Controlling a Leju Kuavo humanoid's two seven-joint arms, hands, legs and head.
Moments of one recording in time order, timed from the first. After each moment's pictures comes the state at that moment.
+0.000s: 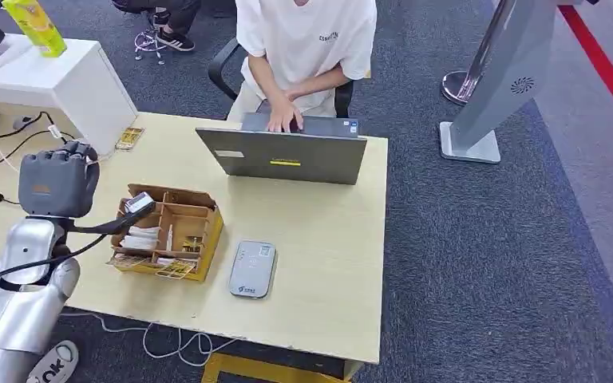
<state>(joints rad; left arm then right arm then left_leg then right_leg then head) -0.44 0.37 -0.03 -1.28 -1.39 0.45 0.01 -0.06 0.24 -0.86 -0.17 1.32 -0.45 -0.09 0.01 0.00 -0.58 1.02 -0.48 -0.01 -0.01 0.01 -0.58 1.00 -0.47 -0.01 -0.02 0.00</state>
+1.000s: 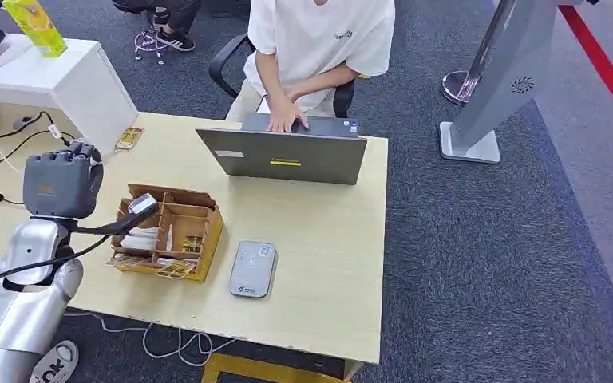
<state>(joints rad) -0.44 0.36 -0.04 -1.28 -1.39 0.45 0.01 -0.06 0.24 -0.86 -0.17 1.32 -0.45 -0.09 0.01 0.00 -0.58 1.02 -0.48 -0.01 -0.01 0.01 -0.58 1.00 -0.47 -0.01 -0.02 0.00</state>
